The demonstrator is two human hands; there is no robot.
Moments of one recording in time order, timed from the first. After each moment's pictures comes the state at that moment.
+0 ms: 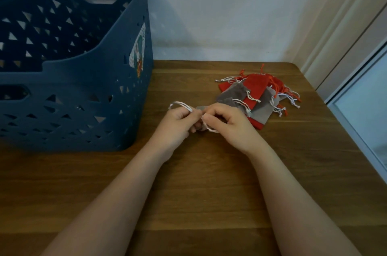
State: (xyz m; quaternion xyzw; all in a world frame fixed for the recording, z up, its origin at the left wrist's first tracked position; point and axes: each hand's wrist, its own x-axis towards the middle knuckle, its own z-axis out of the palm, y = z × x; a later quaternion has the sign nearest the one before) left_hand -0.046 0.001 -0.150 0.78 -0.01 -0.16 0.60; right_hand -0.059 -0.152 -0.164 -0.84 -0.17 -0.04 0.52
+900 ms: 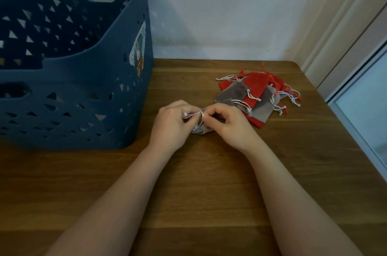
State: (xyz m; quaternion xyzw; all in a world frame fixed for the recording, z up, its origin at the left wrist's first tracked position) left_hand -0.043 0.007 -0.161 0.91 -0.19 0.11 0.35; right_hand -0.058 -0.147 -0.165 -0.87 -0.10 -0.03 0.49
